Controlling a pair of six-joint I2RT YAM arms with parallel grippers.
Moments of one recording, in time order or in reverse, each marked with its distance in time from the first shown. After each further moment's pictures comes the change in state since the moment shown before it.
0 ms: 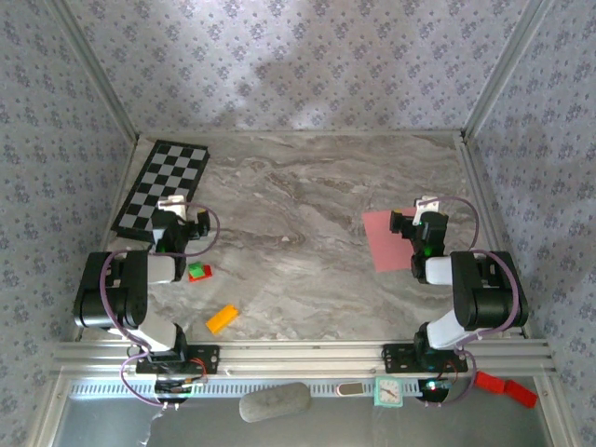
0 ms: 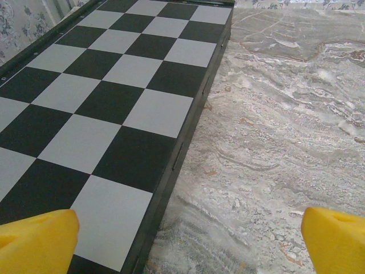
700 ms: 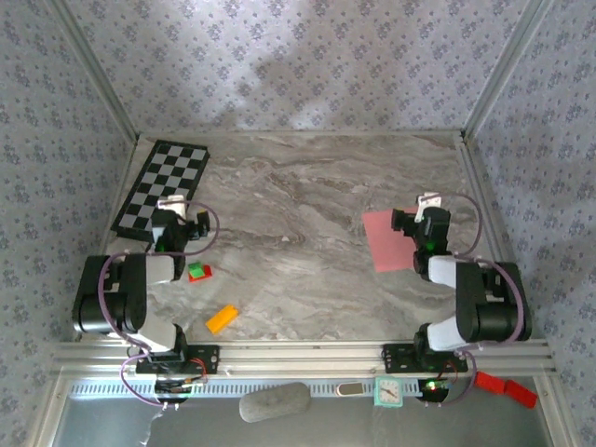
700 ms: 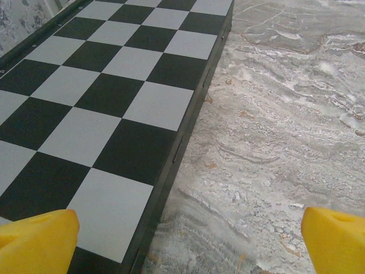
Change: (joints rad) left arm 0.000 -0.048 0.022 -0.103 -0.008 0.000; right arm -0.008 -0.116 0.060 -0.201 0.000 0.003
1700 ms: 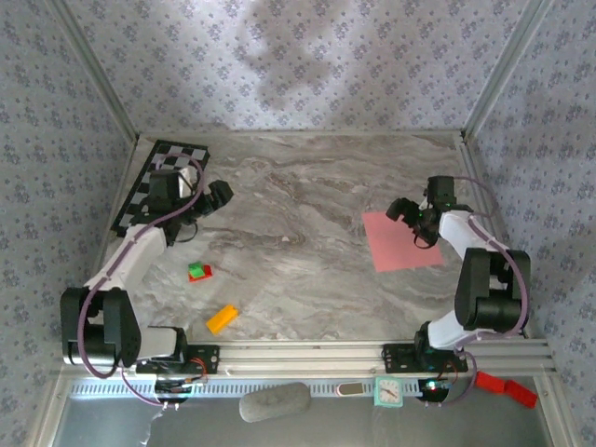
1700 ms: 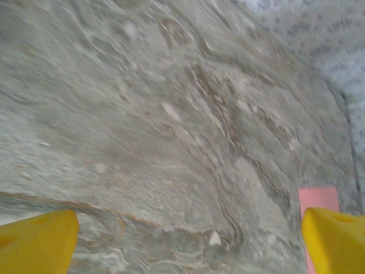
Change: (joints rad) left arm -0.116 -0.171 0.459 -0.868 0.482 -0.555; right arm -0.062 0.125 0.471 -1.004 -0.324 0.490
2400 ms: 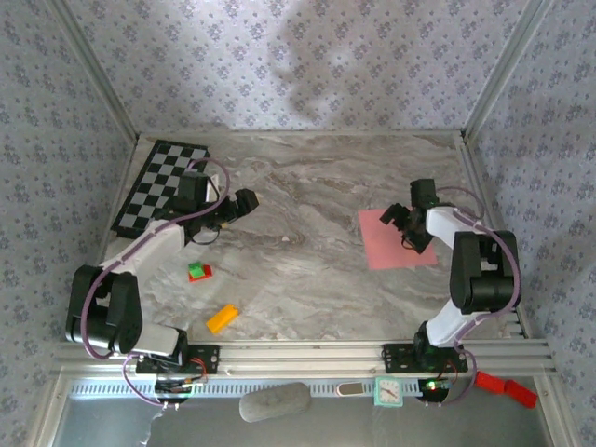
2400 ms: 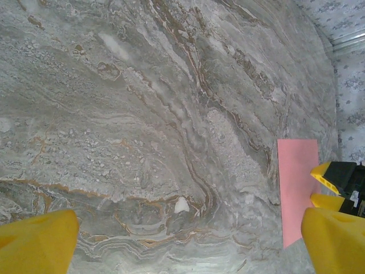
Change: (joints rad) left arm -0.146 0.094 -0.001 0.042 0.027 -0.075; right arm 0.107 0.115 0.017 0.000 0.113 0.245
